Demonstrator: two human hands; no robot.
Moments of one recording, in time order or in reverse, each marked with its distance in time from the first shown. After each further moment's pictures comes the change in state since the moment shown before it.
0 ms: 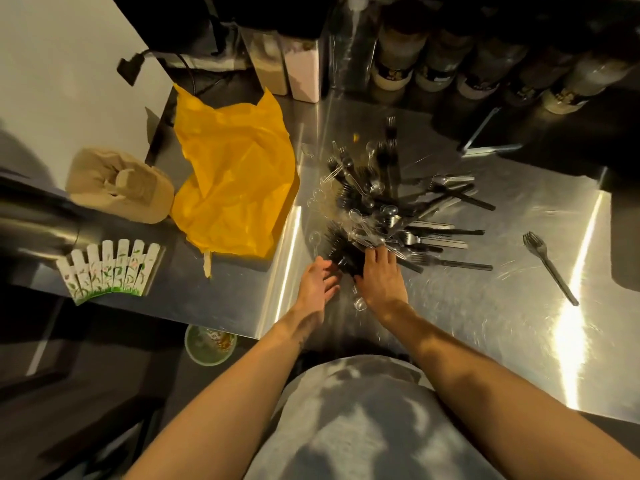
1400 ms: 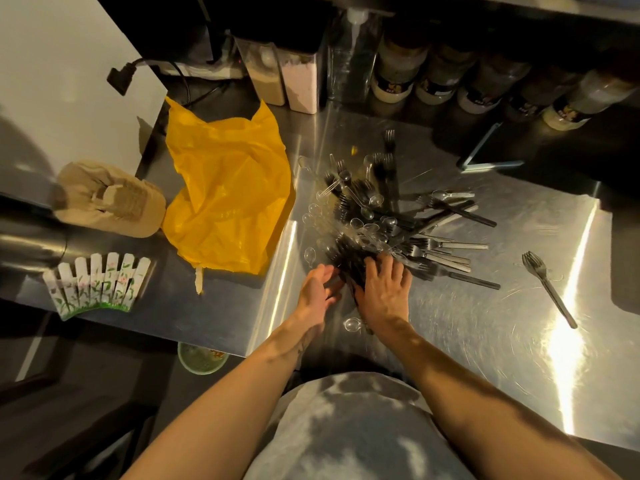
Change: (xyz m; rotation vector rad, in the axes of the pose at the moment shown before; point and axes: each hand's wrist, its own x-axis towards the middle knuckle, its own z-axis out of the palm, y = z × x) left_hand 0.033 0.014 0.019 0.016 0.042 -0.066; right_hand 0.013 0.008 0.004 -0.143 0.105 0.097
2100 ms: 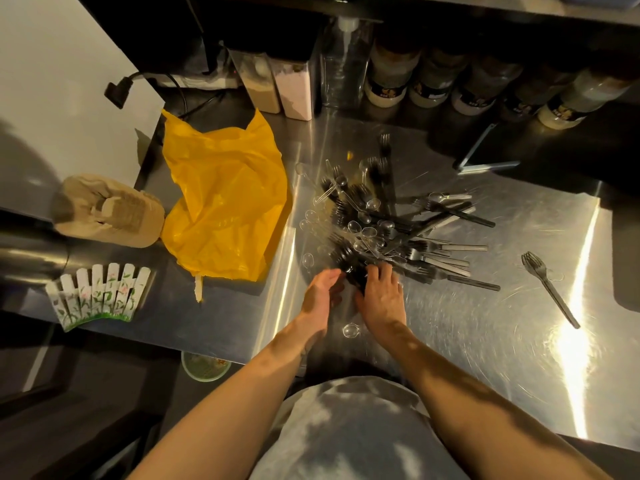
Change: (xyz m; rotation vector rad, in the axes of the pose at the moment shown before) left_hand 0.005 -0.006 0.009 0.135 -0.022 0.101; right_hand 0.005 0.004 0.006 0.262 -0.089 0.027
